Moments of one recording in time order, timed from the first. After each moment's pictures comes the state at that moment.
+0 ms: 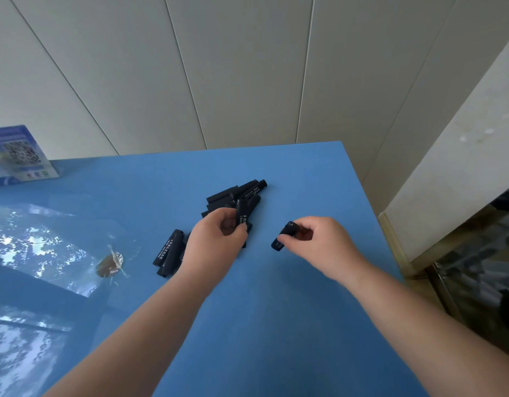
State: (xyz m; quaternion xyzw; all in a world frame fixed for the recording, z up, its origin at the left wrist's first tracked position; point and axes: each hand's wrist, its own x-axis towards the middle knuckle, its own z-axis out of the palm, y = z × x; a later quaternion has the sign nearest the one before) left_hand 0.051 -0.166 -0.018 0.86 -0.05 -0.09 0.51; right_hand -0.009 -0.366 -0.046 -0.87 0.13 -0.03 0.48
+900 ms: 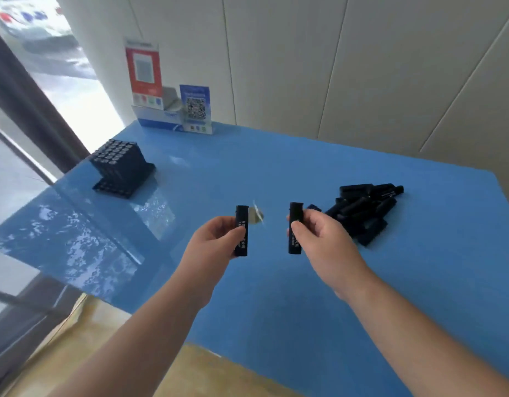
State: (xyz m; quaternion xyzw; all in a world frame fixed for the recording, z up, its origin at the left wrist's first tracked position) left_hand -0.005 0.076 -0.015 0.70 0.13 -0.07 0.69; right_hand -0.001 -0.127 -0.013 -0.80 0.00 0.05 0.60
